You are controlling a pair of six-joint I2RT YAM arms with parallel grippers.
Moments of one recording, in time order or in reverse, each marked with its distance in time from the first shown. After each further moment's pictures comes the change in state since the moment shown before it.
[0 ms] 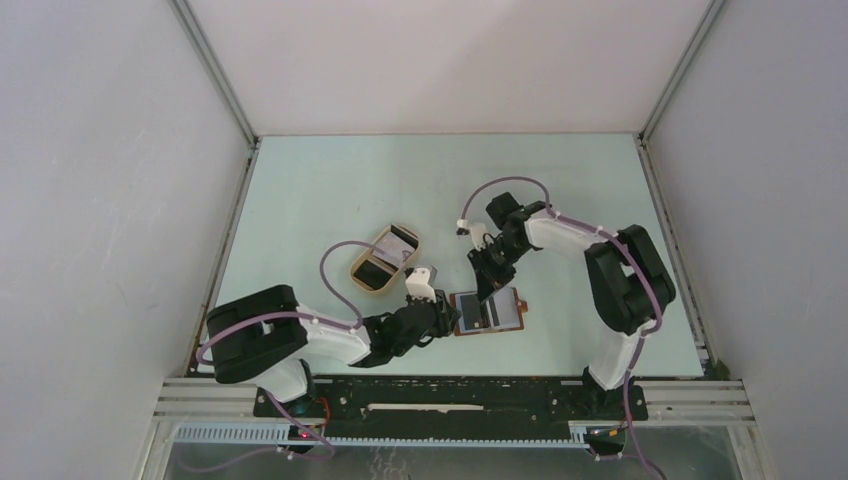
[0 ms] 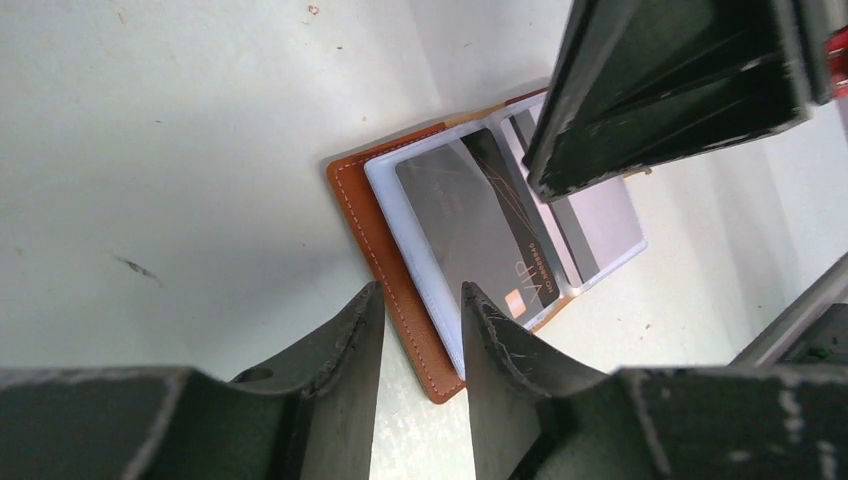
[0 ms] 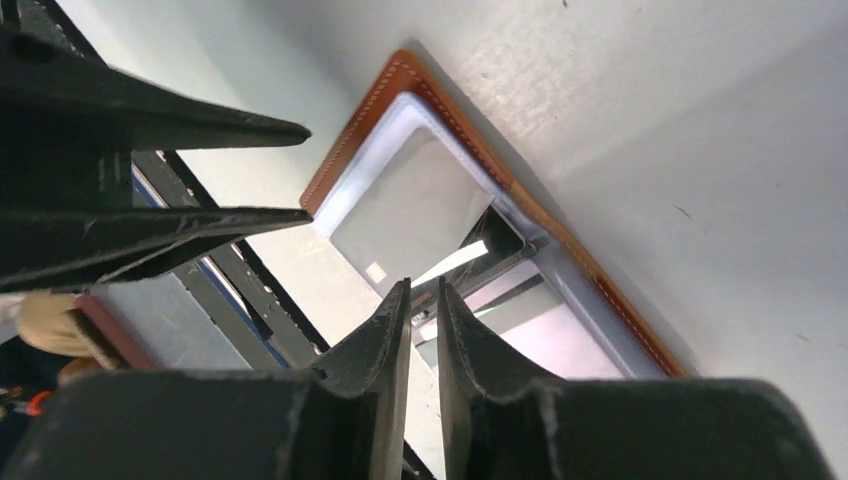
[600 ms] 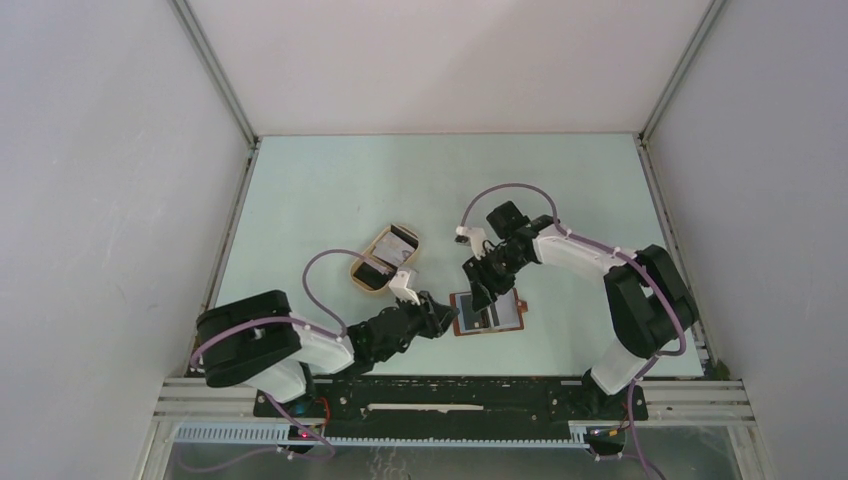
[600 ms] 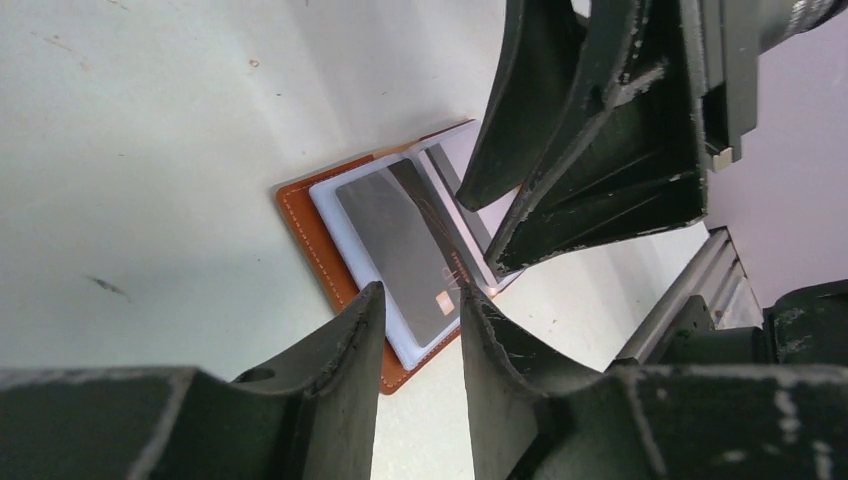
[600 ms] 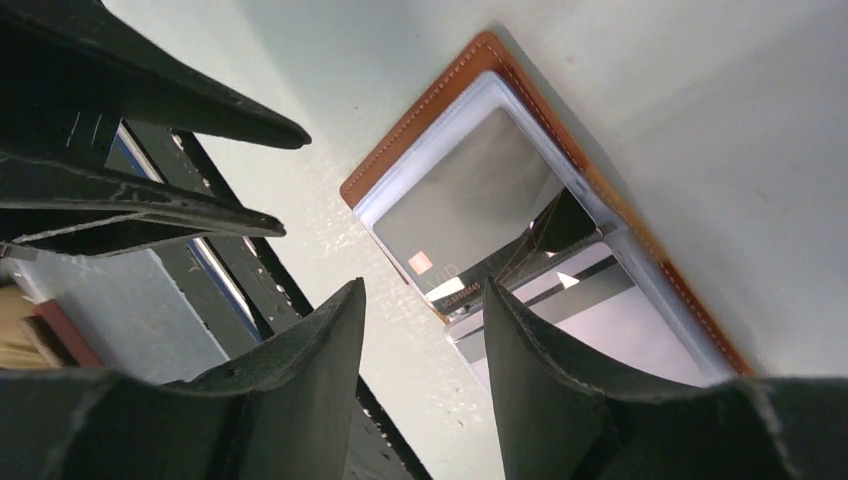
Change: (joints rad) left arm 0.019 -0.071 -0.183 0.345 0.055 0.002; right arm 0.056 -0.194 -0.119 0.095 0.034 -0.001
